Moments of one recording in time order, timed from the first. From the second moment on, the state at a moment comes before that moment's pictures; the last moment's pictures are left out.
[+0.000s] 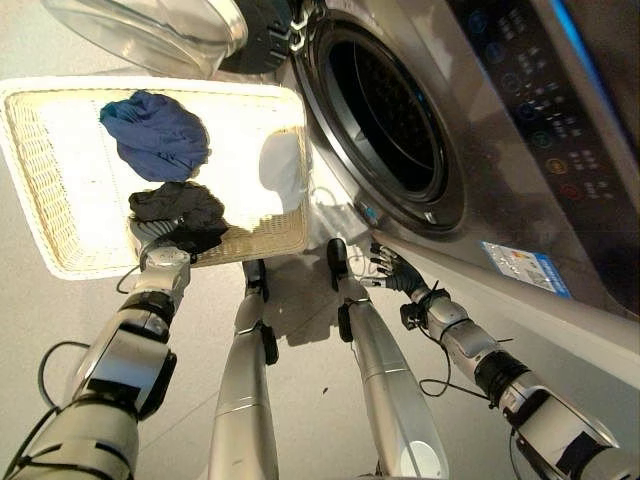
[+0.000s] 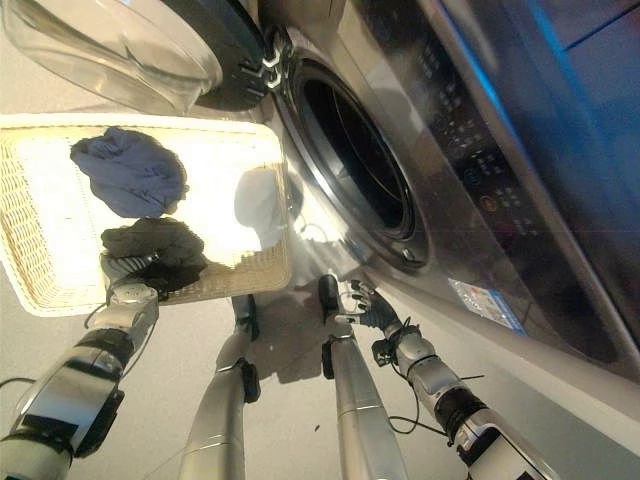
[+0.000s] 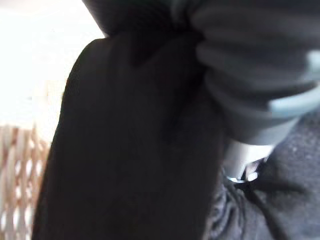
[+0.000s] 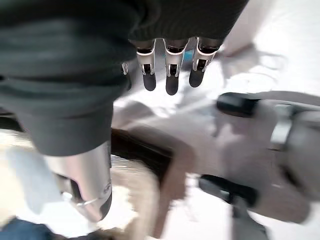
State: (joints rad) left arm -0.78 0.56 -0.30 1.02 -0.52 -0.06 0.63; right arm -0.53 -0.39 0.56 0.65 0.52 -0.19 -0.01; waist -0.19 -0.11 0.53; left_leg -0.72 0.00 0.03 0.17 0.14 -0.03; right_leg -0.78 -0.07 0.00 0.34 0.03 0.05
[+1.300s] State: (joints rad) left arm -0.44 0.62 -0.43 0.14 -0.58 -0.13 -0.11; right arm -0.55 -0.48 0.55 0.15 0.46 0.02 0.25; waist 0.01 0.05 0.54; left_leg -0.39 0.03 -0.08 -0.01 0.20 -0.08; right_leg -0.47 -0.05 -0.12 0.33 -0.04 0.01
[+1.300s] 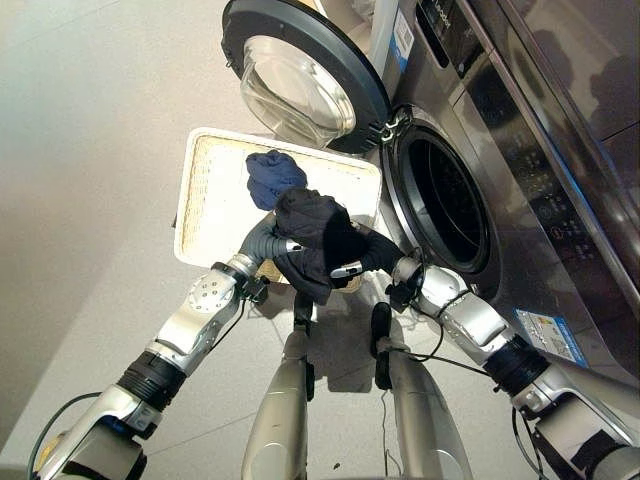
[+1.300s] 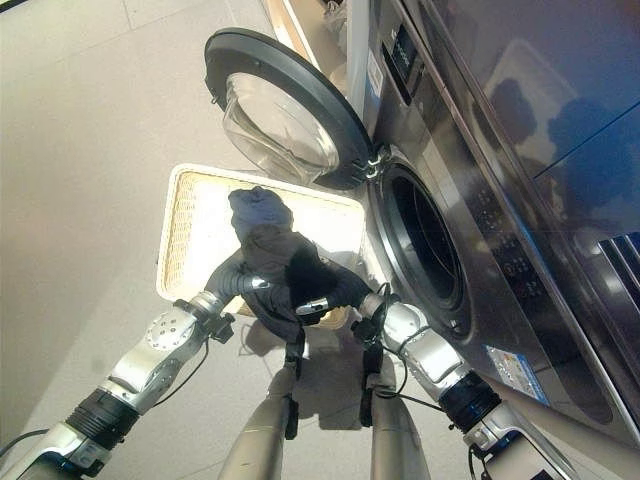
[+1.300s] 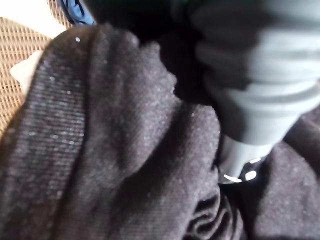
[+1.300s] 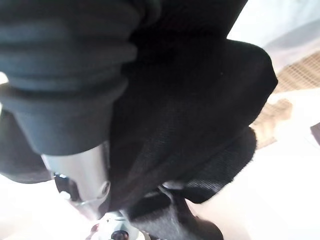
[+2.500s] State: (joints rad) left arm -0.36 0.59 -0.56 0.14 -0.69 -0.09 -0.01; right arm -0.46 -0.40 0.58 0.29 0.88 0.16 0.19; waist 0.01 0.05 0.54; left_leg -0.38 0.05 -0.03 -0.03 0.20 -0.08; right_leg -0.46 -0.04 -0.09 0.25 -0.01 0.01
